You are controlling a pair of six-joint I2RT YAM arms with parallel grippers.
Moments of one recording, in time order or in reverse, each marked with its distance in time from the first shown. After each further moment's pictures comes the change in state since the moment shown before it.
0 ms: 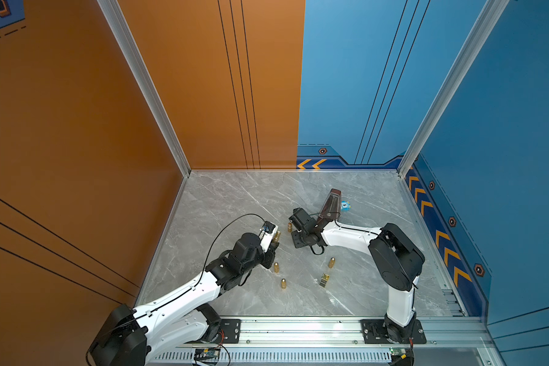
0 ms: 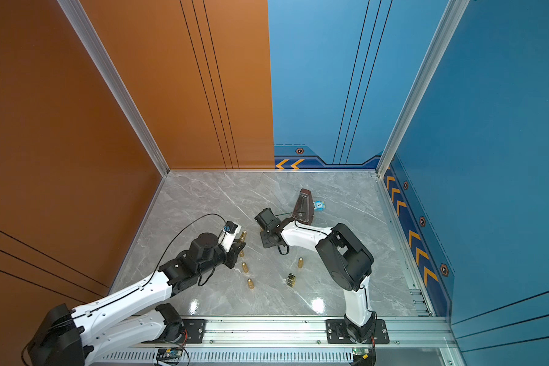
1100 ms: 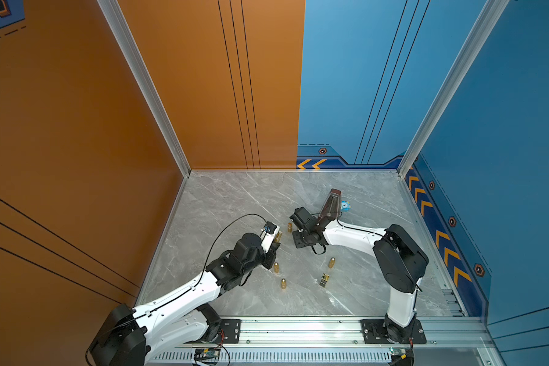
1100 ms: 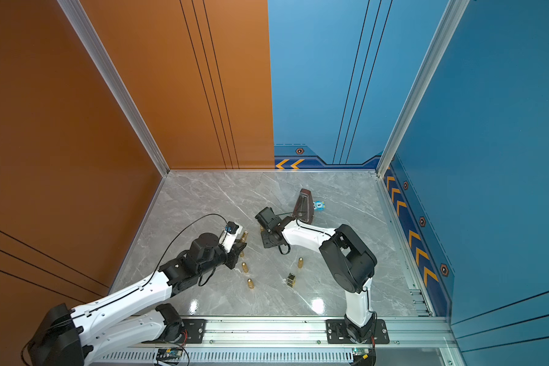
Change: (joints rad) left arm -0.012 0.000 0.004 -0.007 -0.002 0.014; right arm -0.002 -0.022 0.014 -0.069 -0.022 0.027
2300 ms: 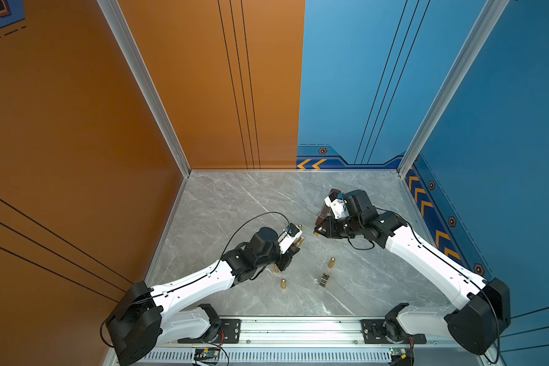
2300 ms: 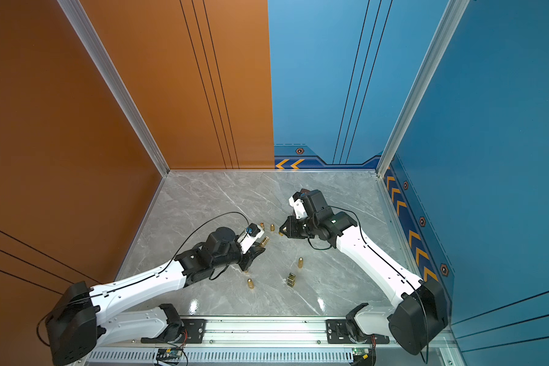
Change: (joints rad) left arm -0.099 0.169 0.145 0.003 0.163 0.102; right arm -0.233 -0.571 -0.122 -0.179 -0.494 0.089
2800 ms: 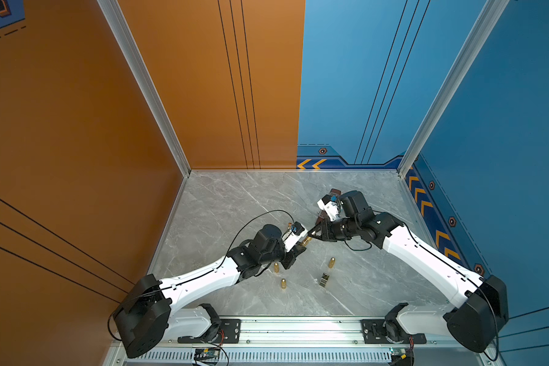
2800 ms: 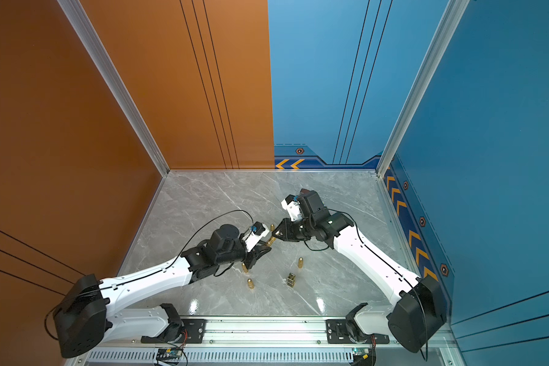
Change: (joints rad) left arm -0.003 0.080 0.040 0.050 0.095 0.004; right arm 0.018 -0.019 0.000 0.029 -0.174 0.028
